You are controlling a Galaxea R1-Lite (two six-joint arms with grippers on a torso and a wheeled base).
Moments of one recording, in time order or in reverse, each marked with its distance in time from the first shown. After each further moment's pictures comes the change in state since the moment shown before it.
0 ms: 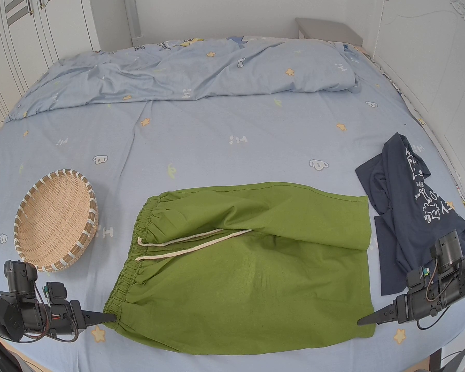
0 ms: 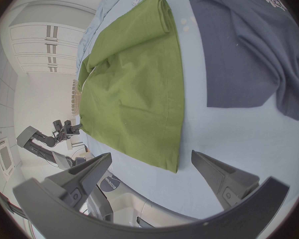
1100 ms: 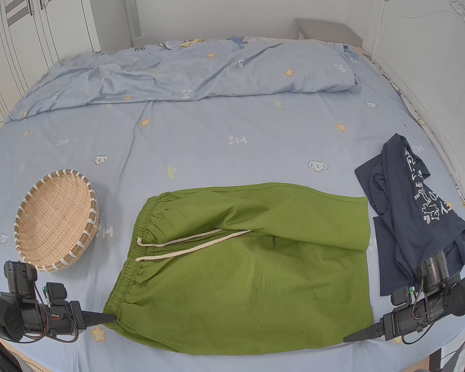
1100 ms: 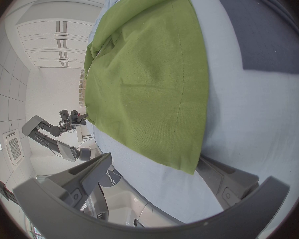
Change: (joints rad) left arm 0.001 0.000 0.004 0.000 0.000 0.002; right arm 0.042 0.195 0.173 -0.380 0.080 0.009
